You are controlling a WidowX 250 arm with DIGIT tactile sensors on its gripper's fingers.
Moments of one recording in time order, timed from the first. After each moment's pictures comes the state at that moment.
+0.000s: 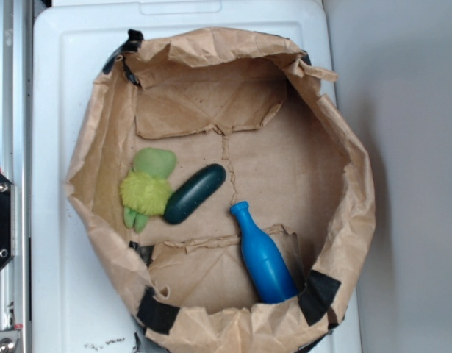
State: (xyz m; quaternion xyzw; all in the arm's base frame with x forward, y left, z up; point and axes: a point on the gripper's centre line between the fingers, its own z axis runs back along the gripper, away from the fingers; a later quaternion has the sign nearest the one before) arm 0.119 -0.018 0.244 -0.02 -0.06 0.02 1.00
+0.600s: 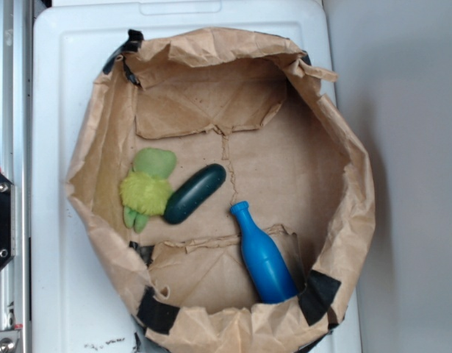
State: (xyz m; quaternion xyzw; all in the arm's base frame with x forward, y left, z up) arm 0.147 -0.013 0.231 -0.02 -0.06 0.02 1.00
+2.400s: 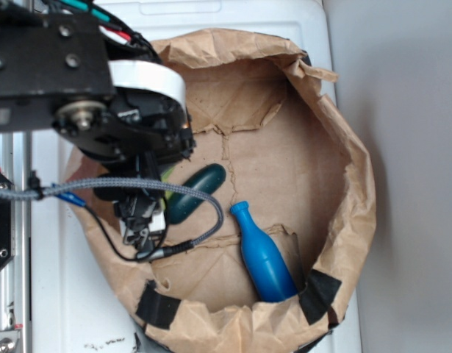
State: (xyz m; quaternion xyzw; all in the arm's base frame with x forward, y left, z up) arm 0.207 0.036 0.107 -0.03 -0.04 0.10 0.99
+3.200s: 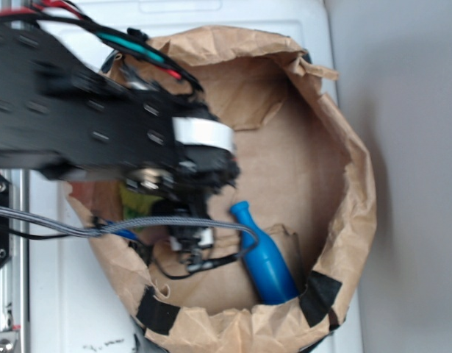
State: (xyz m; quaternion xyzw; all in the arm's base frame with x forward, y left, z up) arm 0.252 0.025 0.061 0.01 -0.06 0.10 0.99
